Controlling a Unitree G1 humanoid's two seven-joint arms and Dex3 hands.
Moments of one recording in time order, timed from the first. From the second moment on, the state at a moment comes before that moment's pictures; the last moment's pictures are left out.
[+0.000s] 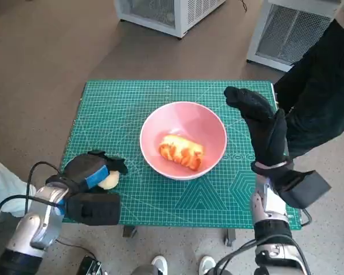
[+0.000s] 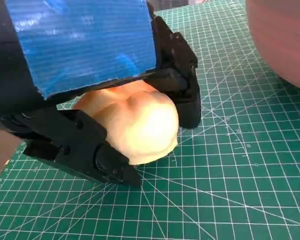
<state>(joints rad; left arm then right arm) -0.23 0.72 -0.23 0.08 0.68 -0.02 -0.38 -0.63 -0.06 -0.16 0.76 0.31 -0.84 0.52</state>
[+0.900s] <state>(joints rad) -0.42 0.72 -0.05 -0.11 0.51 0.02 -0.46 -0.65 -0.06 -0.17 0.79 0.31 -0.84 0.53</state>
